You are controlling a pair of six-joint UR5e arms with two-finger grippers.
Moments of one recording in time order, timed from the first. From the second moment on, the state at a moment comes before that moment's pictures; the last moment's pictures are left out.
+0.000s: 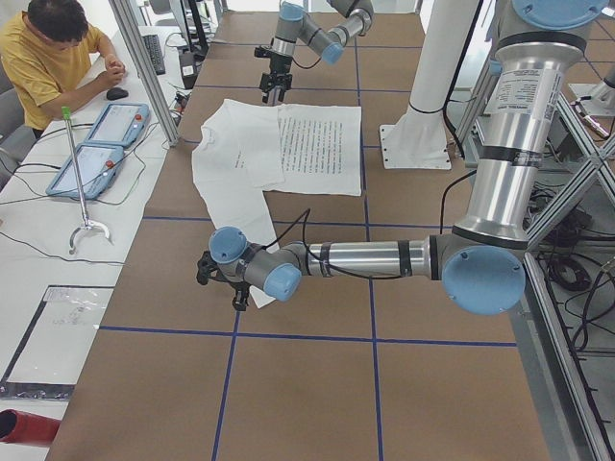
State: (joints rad) left arm -1.30 -1.74 -1.26 -2.12 -2.44 -0.39; right arm 0.68 -0.82 1.61 -1.23 1.93 1.87
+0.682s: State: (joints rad) left arm -1.22 -1.75 -1.17 -2.18 -2.44 -0.40; right arm 0.67 -0.87 1.65 -1.23 1.92 1.87
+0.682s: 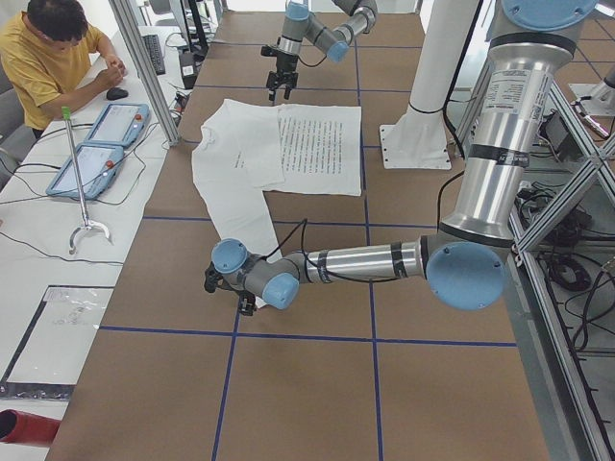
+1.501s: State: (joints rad) left arm -1.21 -1.75 -1.13 -2.22 -2.43 -0.40; right arm 0.67 -0.90 1.69 -1.23 1.92 1.86
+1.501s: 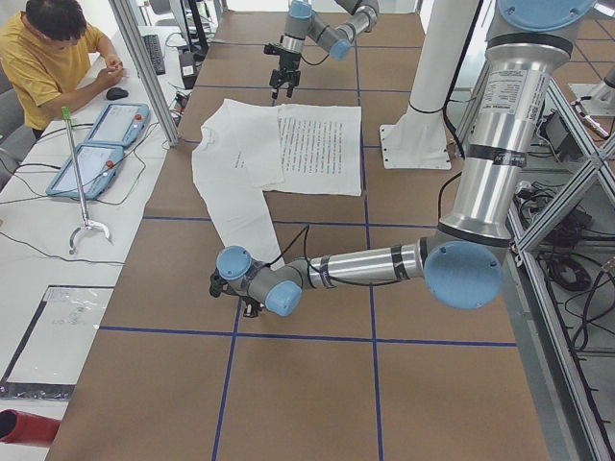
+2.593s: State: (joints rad) left arm -1.18 -1.75 -1.14 -2.22 -2.43 -0.40; right arm 0.67 -0.90 1.69 -1.23 1.93 1.86
